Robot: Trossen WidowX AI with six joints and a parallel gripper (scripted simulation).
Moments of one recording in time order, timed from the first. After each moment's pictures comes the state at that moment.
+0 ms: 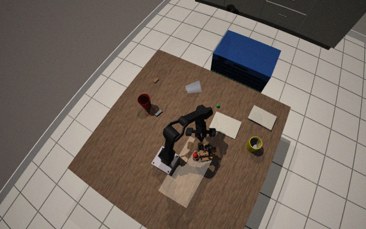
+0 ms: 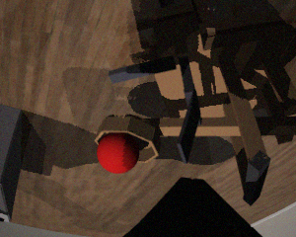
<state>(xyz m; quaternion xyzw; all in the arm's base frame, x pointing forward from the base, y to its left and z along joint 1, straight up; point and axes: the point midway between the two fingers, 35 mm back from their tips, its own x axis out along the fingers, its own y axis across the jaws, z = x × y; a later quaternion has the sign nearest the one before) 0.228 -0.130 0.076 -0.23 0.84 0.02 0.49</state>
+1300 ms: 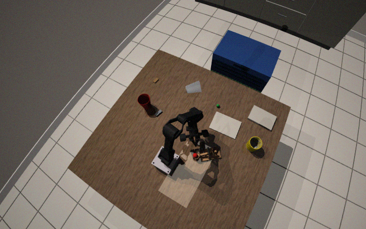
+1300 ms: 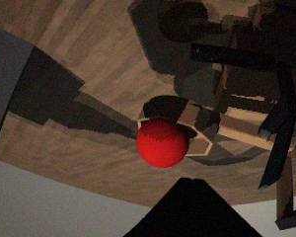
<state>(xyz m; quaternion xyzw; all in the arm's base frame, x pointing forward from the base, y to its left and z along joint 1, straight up) 0.192 -0.105 0.045 -0.32 0.86 0.12 0.38</state>
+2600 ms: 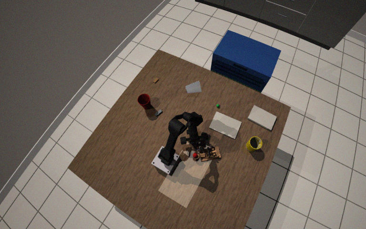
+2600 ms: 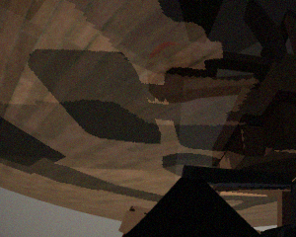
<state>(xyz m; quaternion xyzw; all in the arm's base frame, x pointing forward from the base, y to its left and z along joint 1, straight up) 0.192 -0.106 -0.020 -0.32 0.86 0.13 0.38</state>
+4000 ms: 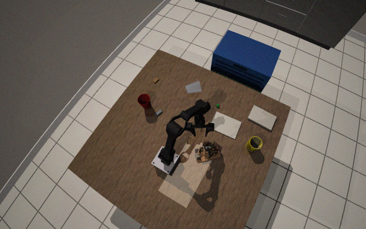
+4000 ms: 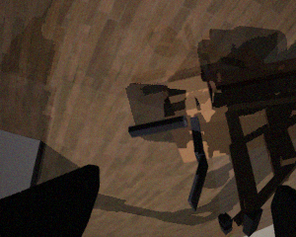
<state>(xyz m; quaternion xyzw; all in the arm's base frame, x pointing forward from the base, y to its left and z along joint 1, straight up) 0.260 -0.104 0.063 -0.23 0.84 0.03 0.49</state>
